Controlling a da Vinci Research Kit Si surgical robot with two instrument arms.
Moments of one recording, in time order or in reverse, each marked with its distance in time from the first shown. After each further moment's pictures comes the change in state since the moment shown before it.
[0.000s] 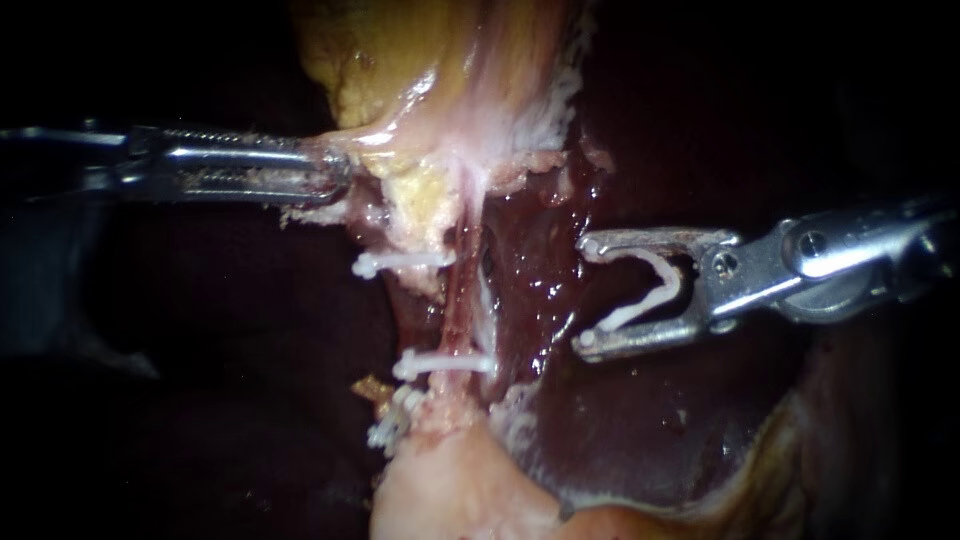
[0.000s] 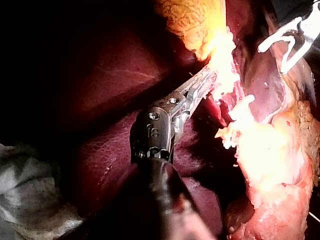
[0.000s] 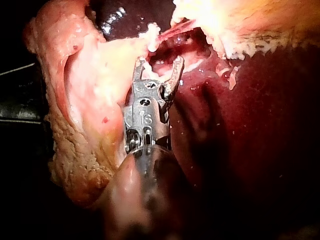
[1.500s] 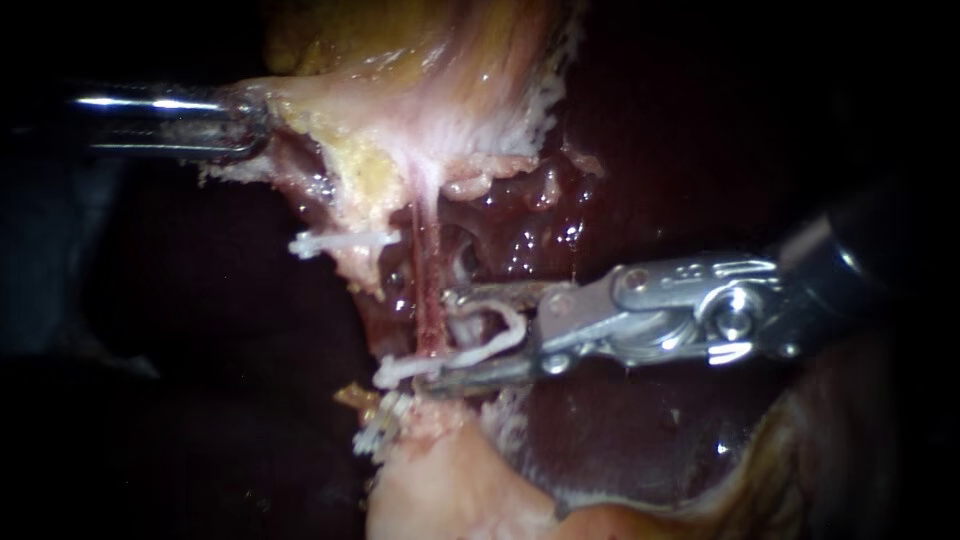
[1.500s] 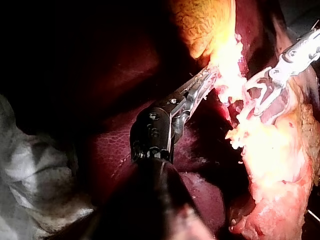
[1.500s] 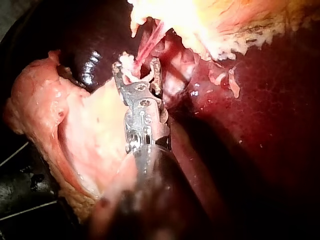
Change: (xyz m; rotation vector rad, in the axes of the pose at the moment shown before) right arm 0.000 0.000 0.015 0.072 0.030 0.321; left arm 0.004 0.001 -0.007 -0.016 0.025 -0.023
